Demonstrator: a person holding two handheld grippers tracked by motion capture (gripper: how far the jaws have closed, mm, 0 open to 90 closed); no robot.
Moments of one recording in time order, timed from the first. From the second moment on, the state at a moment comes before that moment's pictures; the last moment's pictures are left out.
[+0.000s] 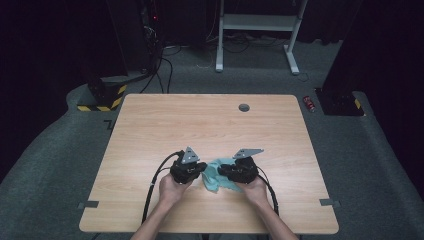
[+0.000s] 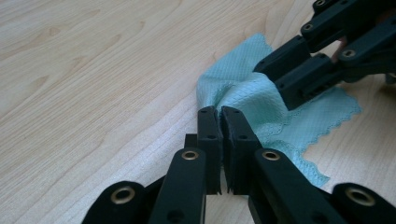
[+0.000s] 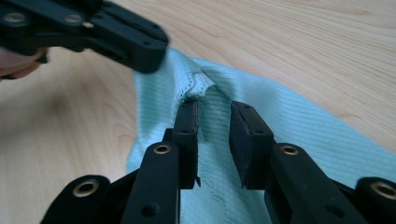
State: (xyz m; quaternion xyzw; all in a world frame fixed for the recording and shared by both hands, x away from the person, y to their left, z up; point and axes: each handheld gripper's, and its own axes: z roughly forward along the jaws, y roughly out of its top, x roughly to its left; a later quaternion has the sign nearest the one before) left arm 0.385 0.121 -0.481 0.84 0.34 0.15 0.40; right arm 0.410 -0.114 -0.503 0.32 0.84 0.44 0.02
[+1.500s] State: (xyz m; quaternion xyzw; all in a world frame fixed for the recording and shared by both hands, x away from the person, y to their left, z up) left arm 0.358 0.104 -0.473 0.85 0.32 0.17 0.39; right arm 0.400 -0.101 -0.499 0.28 0.85 0.44 0.04
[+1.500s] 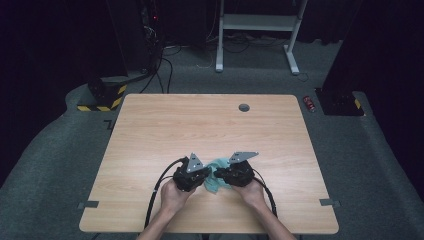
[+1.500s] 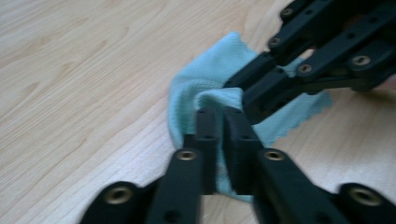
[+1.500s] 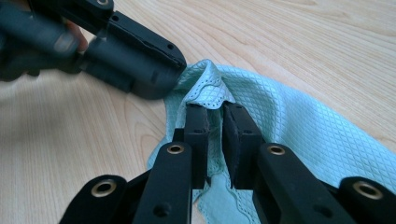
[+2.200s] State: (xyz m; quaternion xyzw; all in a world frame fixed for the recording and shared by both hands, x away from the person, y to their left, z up) left arm 0.364 0.108 -0.473 0.85 0.32 0.15 0.39; right arm 0.394 -0.105 -0.502 0.27 0.86 0.44 0.04
